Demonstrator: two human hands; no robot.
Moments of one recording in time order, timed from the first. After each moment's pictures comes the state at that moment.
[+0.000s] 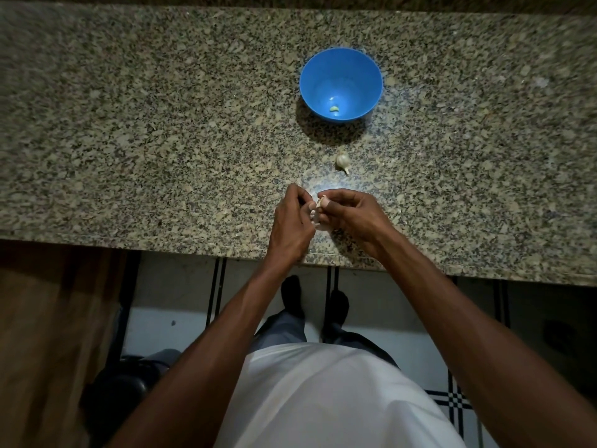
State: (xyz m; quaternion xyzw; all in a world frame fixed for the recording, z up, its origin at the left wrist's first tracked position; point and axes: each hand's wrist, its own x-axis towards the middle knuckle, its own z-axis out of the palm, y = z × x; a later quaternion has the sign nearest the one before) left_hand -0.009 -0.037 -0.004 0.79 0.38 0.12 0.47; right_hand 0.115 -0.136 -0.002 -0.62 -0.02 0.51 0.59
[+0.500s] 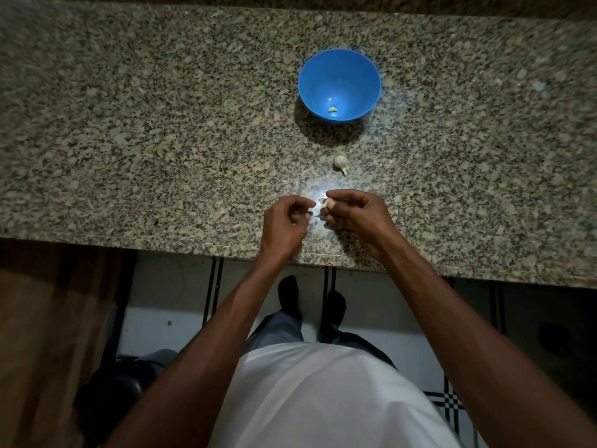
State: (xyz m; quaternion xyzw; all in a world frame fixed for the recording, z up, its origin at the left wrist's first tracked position) left_hand -0.015 -0.028 -0.013 0.74 0.41 0.11 0.52; right_hand 0.118 -0.145 -0.003 -0.66 -0.01 0.46 0.60
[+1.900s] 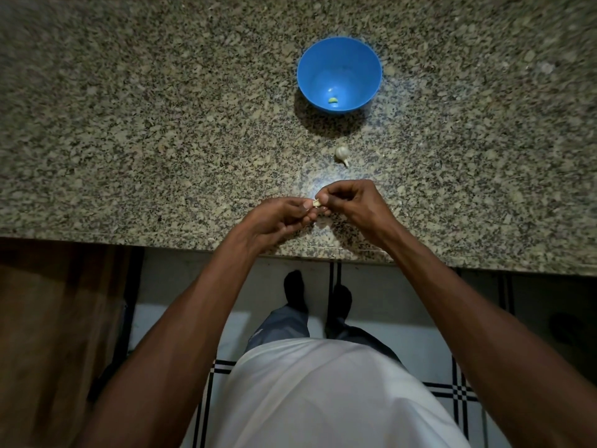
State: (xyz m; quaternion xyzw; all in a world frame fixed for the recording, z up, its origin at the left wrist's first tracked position) left_hand -0.017 0.006 0.013 0.37 0.45 -0.08 0.81; right_hand 0.124 -0.140 -0.010 -0.67 -0.20 0.45 0.55
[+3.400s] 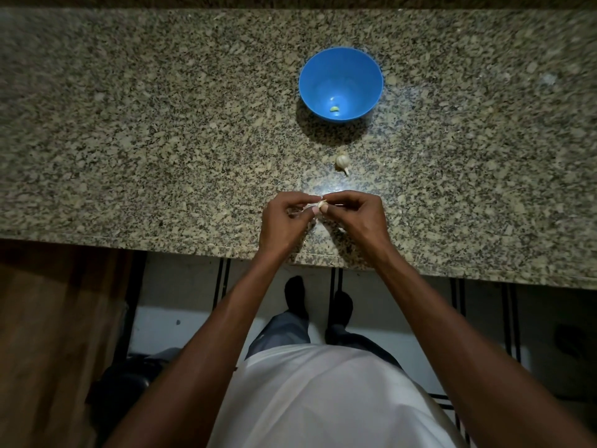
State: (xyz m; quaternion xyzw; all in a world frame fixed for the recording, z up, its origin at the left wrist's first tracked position) left_hand -0.013 -0.022 -0.005 0.73 0.39 0.13 0.55; right_hand 0.110 -0.145 -0.015 -0.72 -0.12 0.37 0.58
